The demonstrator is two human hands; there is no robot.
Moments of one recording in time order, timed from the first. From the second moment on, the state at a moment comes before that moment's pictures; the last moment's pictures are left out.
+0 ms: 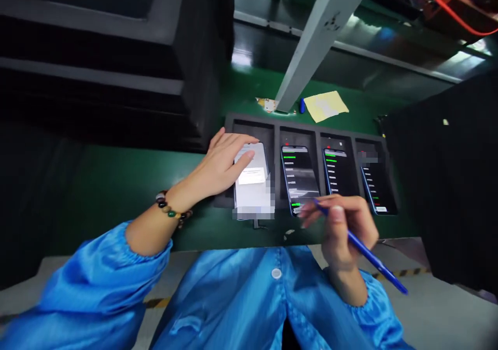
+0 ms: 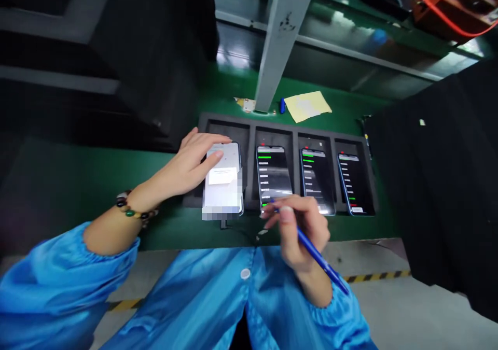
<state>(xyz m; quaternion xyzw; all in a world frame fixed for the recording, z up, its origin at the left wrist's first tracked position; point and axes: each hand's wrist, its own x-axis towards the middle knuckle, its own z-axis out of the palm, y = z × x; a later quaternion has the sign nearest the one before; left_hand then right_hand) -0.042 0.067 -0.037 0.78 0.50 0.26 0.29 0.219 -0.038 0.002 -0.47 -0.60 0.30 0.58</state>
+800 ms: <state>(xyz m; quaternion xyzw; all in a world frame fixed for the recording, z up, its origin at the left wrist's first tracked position) -0.042 0.065 -0.032 0.77 0.48 0.28 0.31 0.190 -0.031 -0.008 -0.55 -0.68 0.40 0.27</state>
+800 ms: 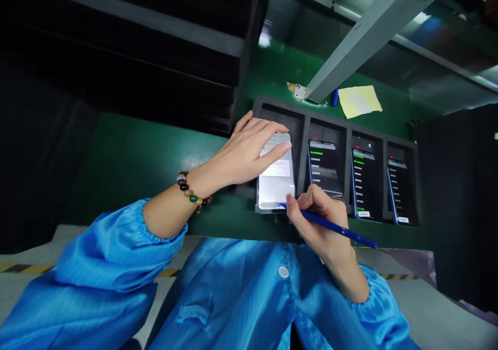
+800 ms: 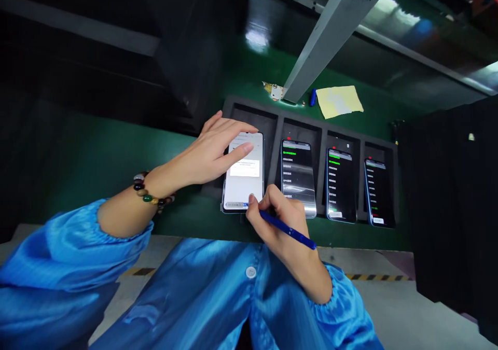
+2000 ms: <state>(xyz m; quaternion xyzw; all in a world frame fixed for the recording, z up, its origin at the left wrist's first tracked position) -0.043 0.067 -0.036 0.78 0.51 0.23 0.27 0.437 -0.038 0.017 -0.72 -0.65 -0.07 0.24</state>
